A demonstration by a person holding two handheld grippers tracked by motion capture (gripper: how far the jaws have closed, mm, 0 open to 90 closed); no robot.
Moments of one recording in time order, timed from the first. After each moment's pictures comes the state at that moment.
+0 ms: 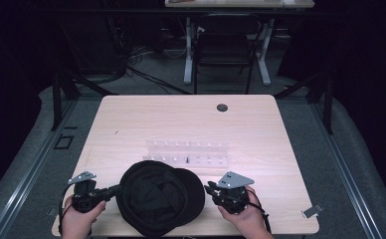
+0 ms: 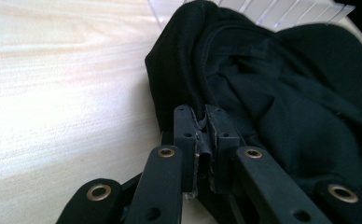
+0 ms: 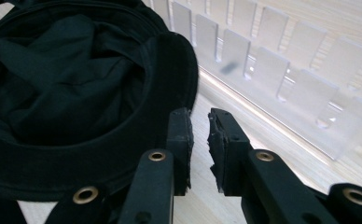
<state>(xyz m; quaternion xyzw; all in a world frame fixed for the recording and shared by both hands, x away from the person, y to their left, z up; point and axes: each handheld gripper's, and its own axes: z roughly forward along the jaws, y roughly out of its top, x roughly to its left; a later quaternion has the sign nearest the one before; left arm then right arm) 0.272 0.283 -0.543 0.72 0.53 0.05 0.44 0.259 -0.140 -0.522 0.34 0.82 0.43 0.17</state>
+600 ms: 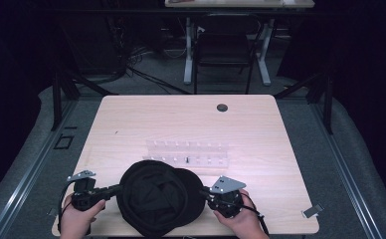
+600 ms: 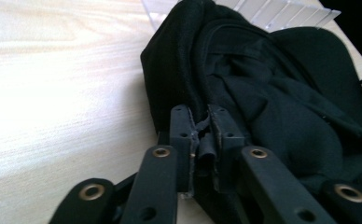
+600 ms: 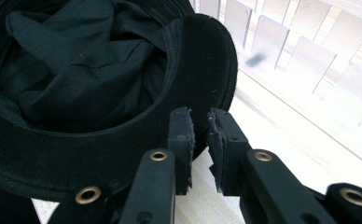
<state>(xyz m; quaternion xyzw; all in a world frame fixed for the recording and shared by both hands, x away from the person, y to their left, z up) 0.279 0.286 -0.543 0.72 0.54 0.01 0.44 0.256 -0.130 -0.536 0.32 0.84 0.41 0.16</state>
